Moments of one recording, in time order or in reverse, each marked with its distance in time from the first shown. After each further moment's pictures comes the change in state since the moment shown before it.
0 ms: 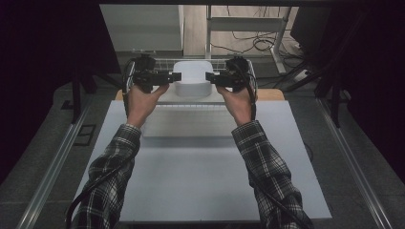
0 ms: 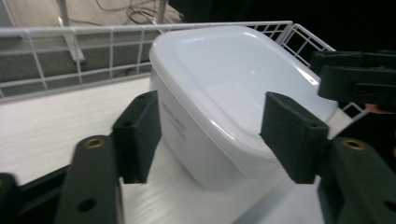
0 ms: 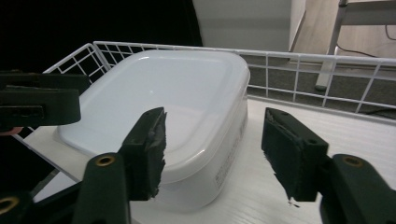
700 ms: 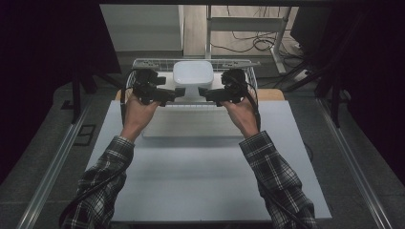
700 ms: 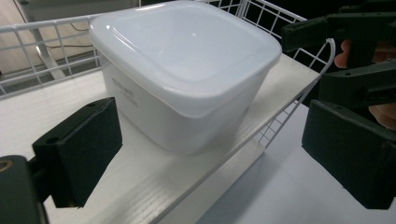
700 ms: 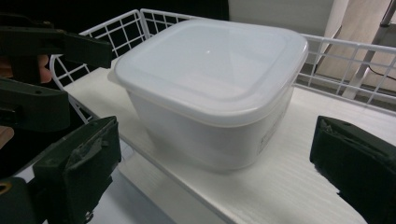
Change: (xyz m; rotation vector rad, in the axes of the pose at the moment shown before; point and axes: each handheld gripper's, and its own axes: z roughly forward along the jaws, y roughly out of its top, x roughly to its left) left arm -0.018 -0.030 -0.017 -0.001 -0.106 0.182; right arm 0.014 -0.024 -0.013 0.013 0.115 -0.166
